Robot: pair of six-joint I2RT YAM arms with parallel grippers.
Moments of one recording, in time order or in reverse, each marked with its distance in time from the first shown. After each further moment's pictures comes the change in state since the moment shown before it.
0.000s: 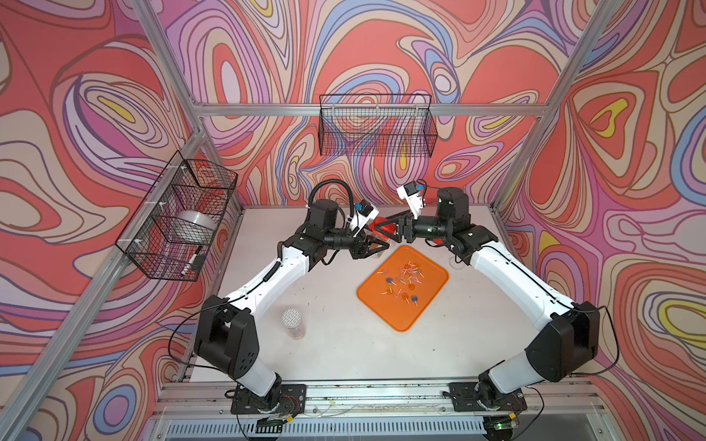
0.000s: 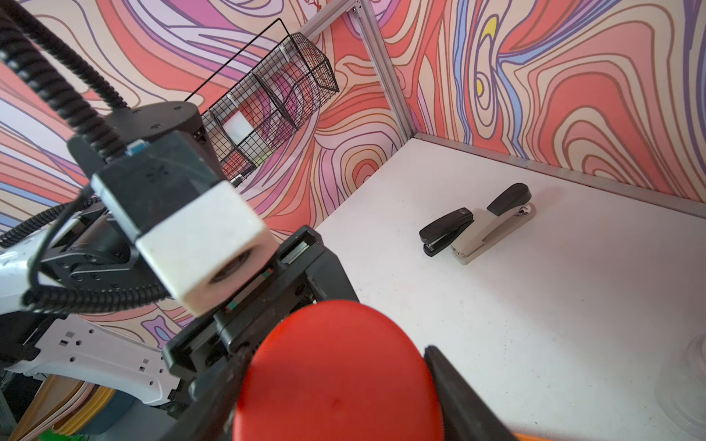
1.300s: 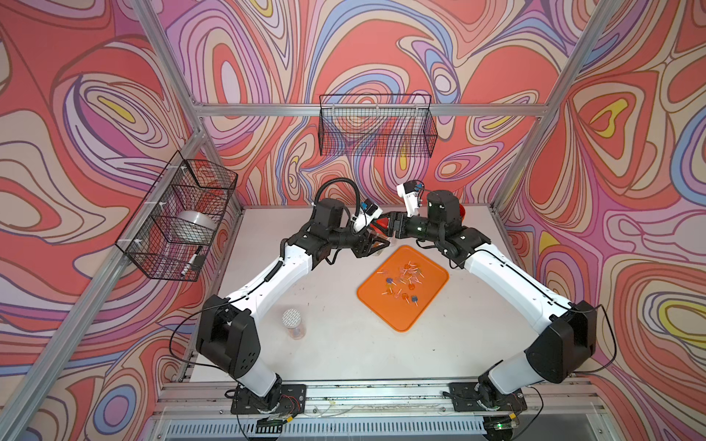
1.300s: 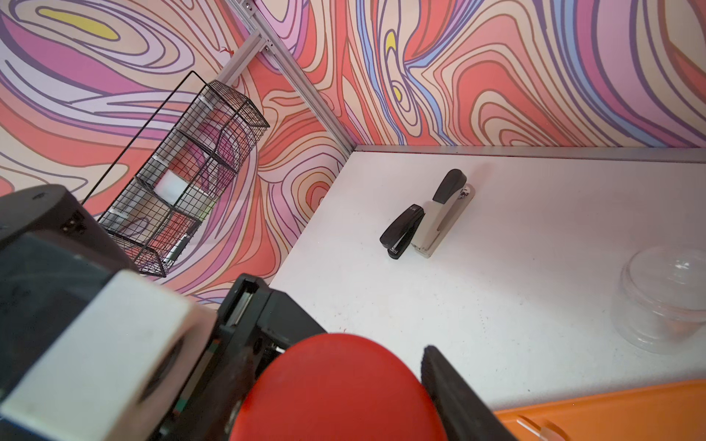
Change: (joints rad) left arm -0.036 0.011 0.054 -0.092 -0.181 0.032; right arm 0.078 0.003 0.008 0.001 0.307 0.203
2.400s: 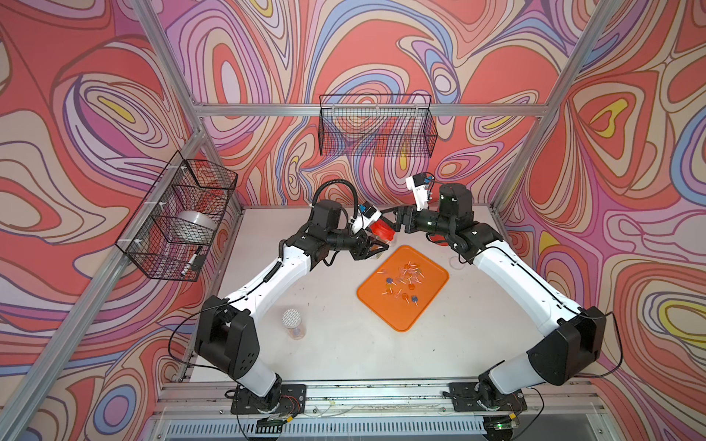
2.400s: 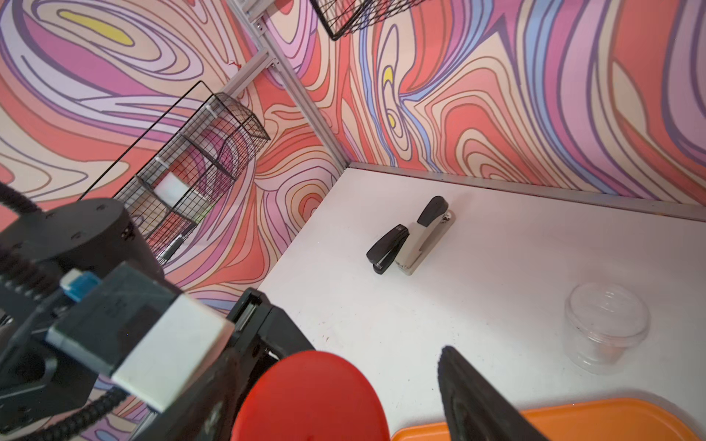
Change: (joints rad) left arm 0.012 -0.009 -0.023 -0.009 0.050 0.020; right arm -0.060 -0.021 0.051 -0.053 -0.013 -0.080
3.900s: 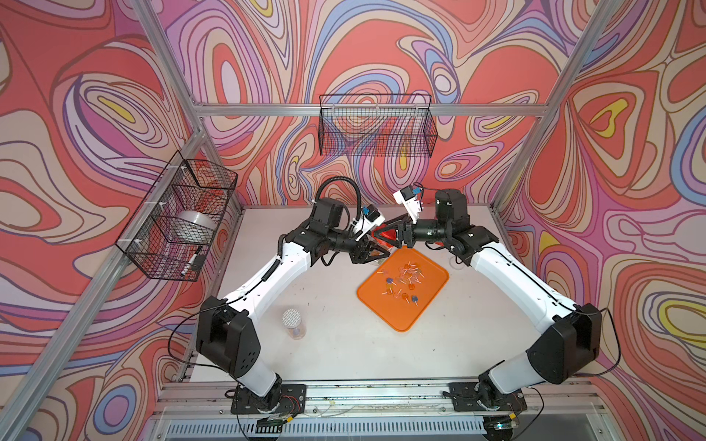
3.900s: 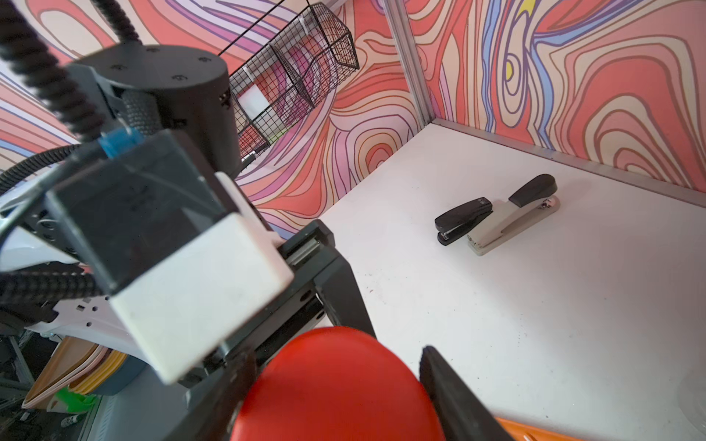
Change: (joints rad) left arm -0.007 0.008 0.077 -0.175 0.123 0.099; right arm 0.002 0.008 -0.055 -0.015 -0.347 -0.204
